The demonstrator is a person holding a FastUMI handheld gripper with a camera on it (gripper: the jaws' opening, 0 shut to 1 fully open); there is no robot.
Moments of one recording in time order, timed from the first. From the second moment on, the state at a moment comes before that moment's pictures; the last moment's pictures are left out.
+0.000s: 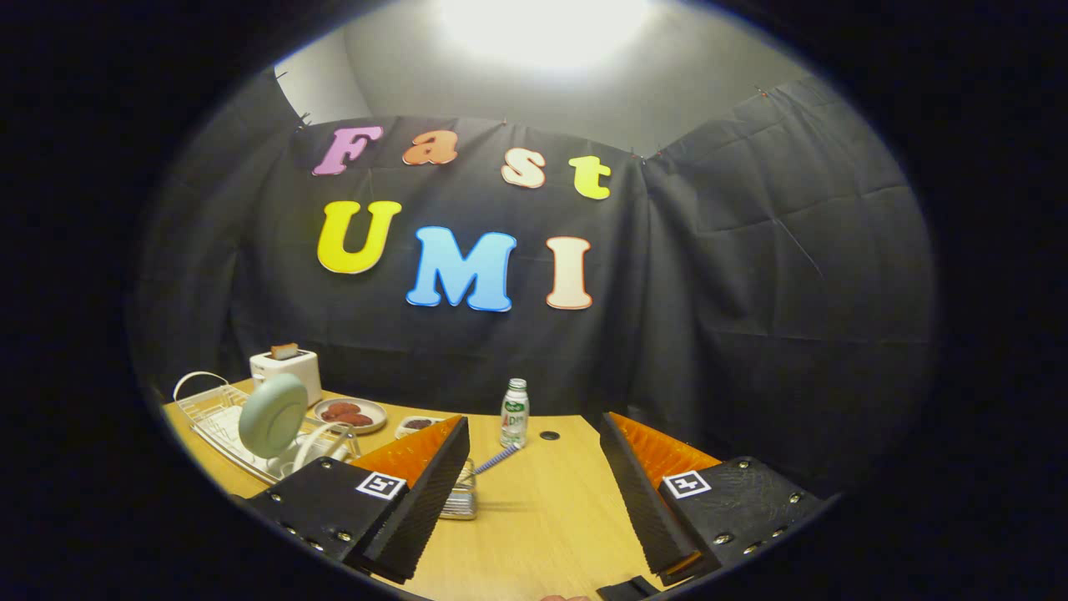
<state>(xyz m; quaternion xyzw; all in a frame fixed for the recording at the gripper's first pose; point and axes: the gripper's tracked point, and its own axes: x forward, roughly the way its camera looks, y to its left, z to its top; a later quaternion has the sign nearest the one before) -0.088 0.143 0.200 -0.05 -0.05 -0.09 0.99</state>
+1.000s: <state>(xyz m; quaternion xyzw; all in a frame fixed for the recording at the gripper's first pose) -0.016 0.345 0.273 -0.04 -0.04 0.12 0.99</state>
